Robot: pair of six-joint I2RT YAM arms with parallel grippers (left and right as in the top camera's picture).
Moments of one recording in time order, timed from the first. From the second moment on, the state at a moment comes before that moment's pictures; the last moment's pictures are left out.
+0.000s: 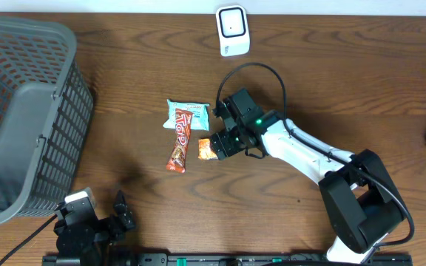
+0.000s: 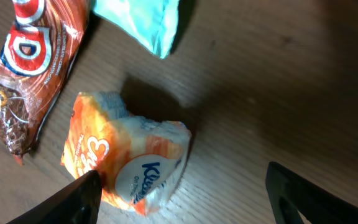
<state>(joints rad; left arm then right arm) -0.02 0.01 0.53 -1.11 -0.17 -0.27 0.61 1.86 1.14 -0.46 -0.22 0.18</state>
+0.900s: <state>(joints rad) -0.02 0.01 0.53 -1.11 -0.17 -0.27 0.54 1.95 1.12 -0.39 -0.48 0.19</state>
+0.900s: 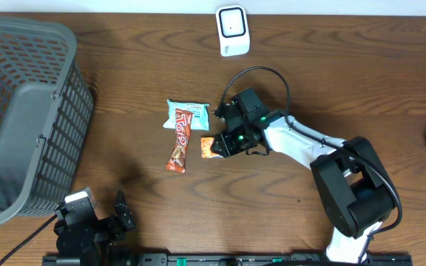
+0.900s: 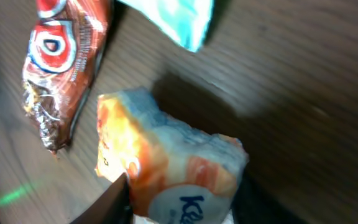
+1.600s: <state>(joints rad) -0.02 0.01 0.53 -1.11 -0.17 -0.27 0.43 1.96 1.19 -0.58 -0.67 0.27</state>
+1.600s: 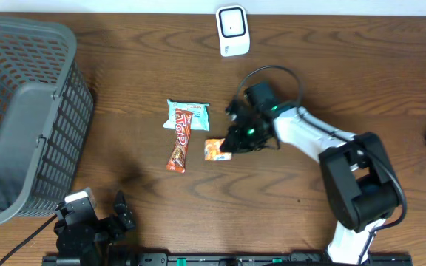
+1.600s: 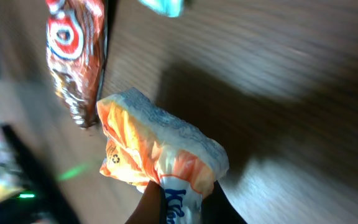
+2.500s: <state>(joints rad) -0.02 0.01 0.53 -1.11 -0.17 -0.27 0.19 1.96 1.24 -1.19 -1.03 0.25</state>
